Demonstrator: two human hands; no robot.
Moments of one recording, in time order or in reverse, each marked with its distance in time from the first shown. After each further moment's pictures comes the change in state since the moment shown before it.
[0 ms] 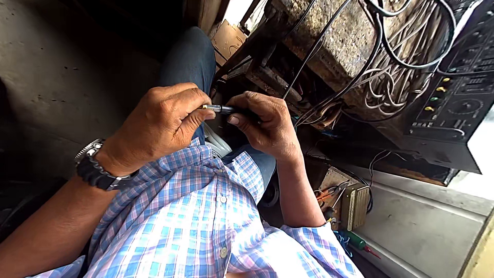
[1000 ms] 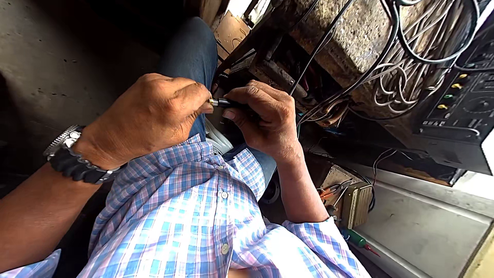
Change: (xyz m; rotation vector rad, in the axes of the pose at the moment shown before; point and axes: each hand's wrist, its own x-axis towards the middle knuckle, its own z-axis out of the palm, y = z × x) left_hand 0.007 0.000 -0.014 0.169 -0.150 0.103; right_hand 0.007 -0.005 0.008 -0.197 0.086 -0.104
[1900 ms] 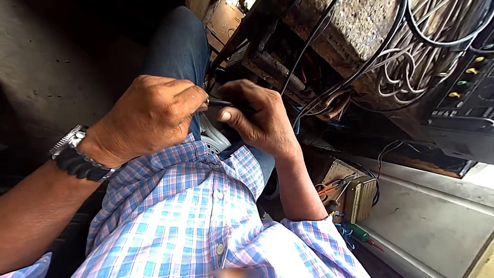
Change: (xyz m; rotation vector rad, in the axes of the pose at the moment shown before) left_hand 0.009 -0.004 0.022 0.033 -0.029 0.017; right_hand -0.015 0.013 -0.007 0.134 -0.081 0.241
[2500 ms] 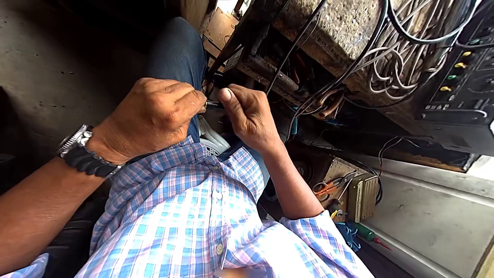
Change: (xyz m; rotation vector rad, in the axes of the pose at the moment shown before) left_hand 0.004 -0.001 -0.002 0.059 0.001 0.076; right_hand 0.004 0.002 0.019 0.068 0.159 0.048
